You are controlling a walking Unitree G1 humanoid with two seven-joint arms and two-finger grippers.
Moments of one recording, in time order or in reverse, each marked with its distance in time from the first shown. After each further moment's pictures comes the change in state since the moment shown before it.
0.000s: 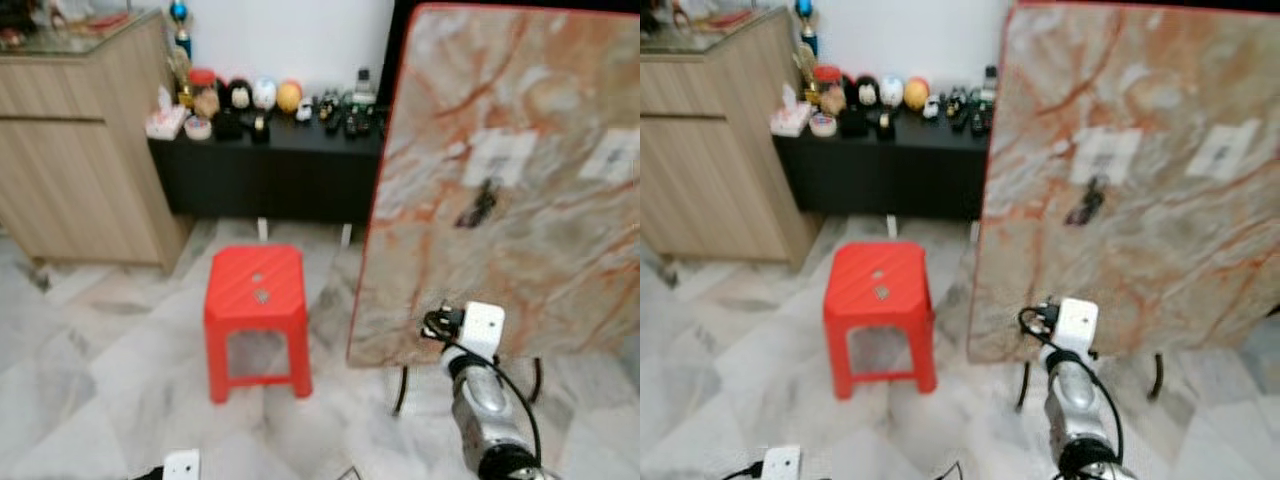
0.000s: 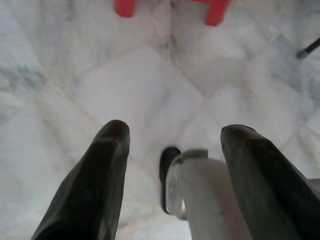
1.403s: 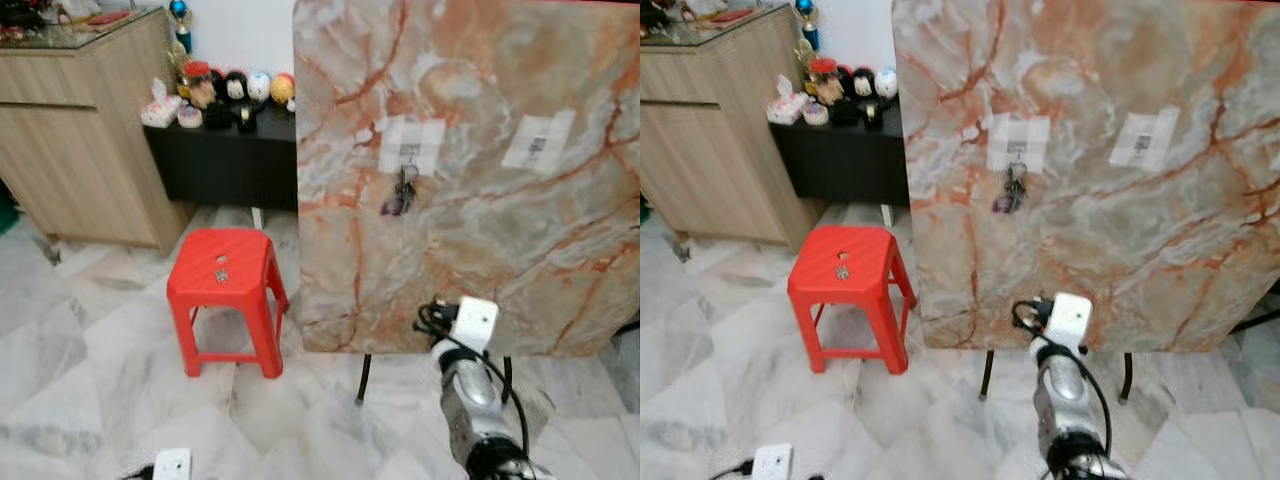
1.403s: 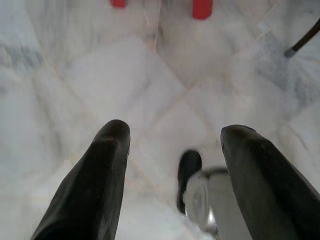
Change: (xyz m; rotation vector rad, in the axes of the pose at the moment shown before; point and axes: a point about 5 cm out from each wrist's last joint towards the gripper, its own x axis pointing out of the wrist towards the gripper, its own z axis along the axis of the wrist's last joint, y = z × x) left arm 0.000 0.006 0.005 -0.010 -0.034 0.004; right arm 0.005 0.013 0.009 0.049 -0.032 0.019
